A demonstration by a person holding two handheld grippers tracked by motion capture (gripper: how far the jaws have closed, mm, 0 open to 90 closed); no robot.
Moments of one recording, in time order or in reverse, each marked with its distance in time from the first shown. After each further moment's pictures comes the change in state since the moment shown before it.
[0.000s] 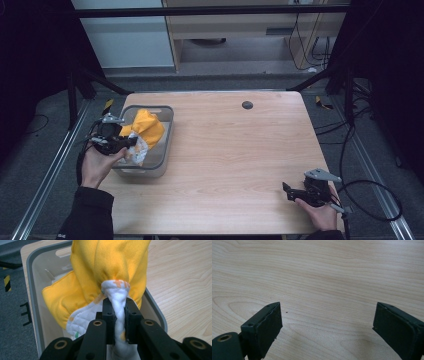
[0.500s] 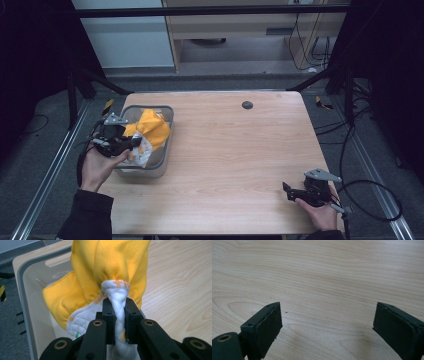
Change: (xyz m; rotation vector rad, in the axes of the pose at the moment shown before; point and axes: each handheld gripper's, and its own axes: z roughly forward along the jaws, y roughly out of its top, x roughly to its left) left arm -0.020 0.006 -0.014 -0.022 -0.038 0.058; right arm 0.000 0.000 -0.001 0.002 0.001 0.006
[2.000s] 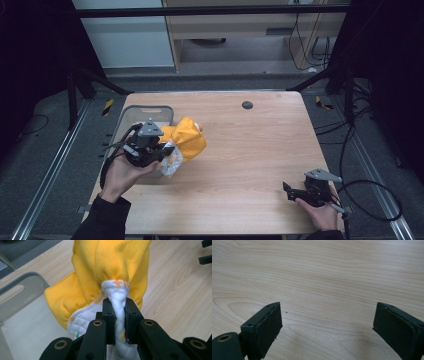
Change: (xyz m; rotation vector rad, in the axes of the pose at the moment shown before) left arm -0.091 0.028 -0.007 -0.016 -0.156 0.235; right arm 0.000 0.000 0.000 -0.006 -0.004 -0.002
